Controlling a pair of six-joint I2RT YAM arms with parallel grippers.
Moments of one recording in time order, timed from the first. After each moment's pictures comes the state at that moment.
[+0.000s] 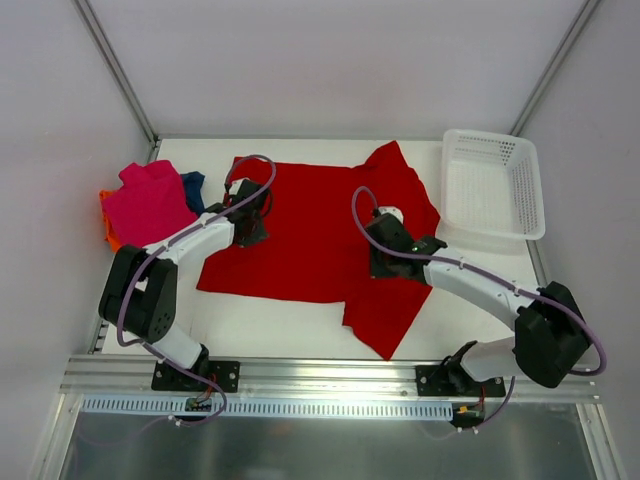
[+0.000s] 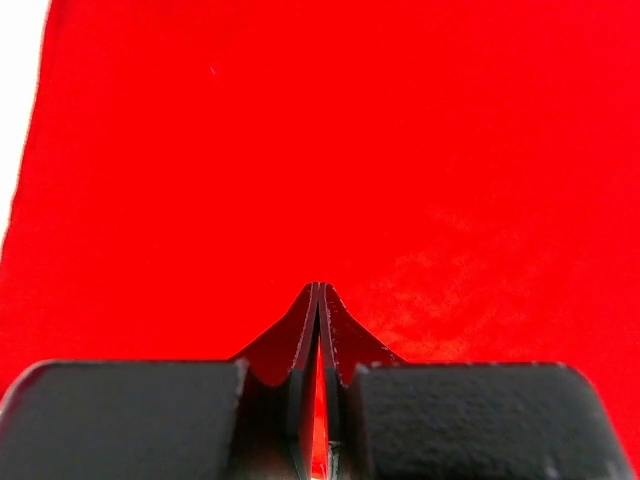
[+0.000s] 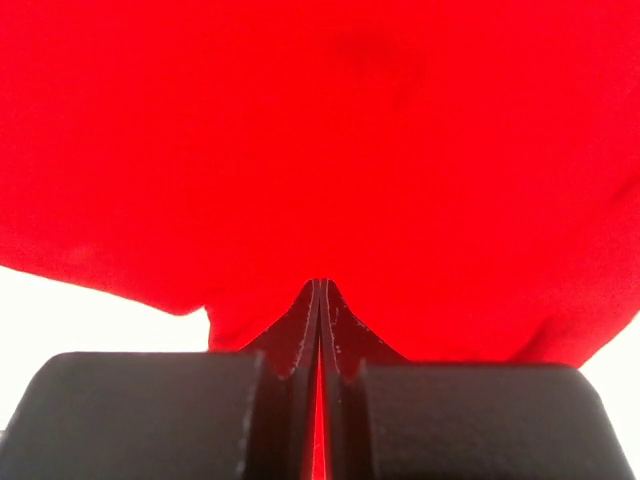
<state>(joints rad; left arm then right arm) -0.40 1.58 1.03 -0.49 -0.29 -0.63 0.71 1.38 0.92 -0.55 0.21 0.55</state>
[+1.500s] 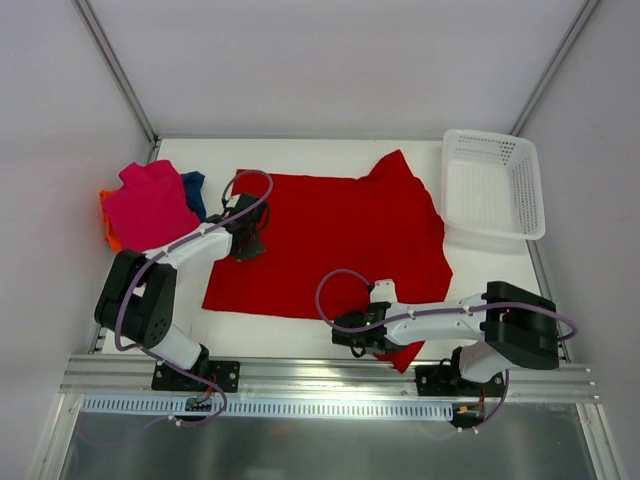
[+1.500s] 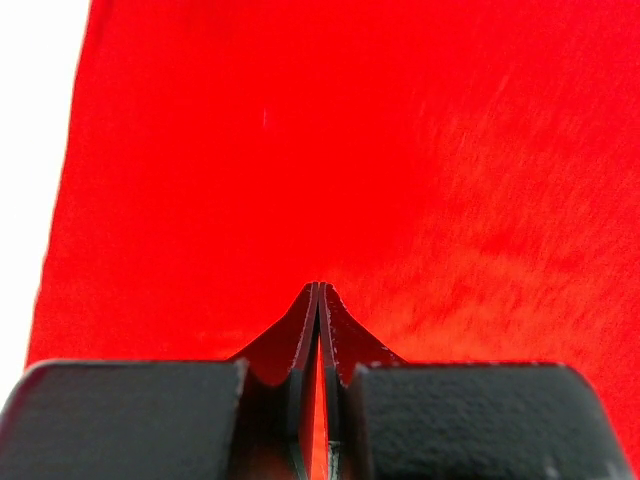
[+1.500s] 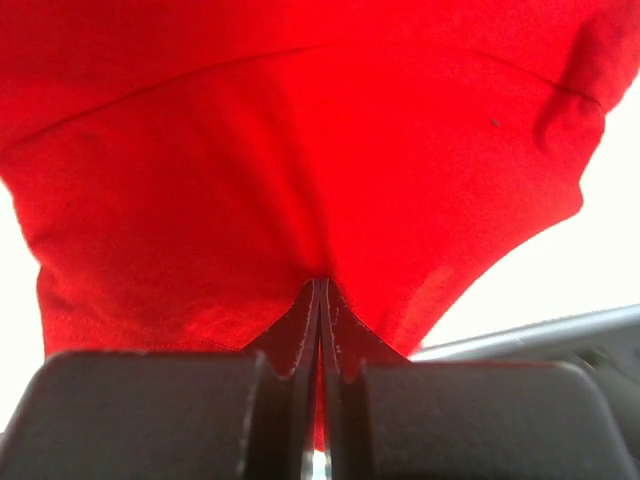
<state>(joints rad) -0.41 1.54 0.90 -0.48 -0.27 -0.67 1.36 1.51 0.76 -0.99 0.54 1.28</state>
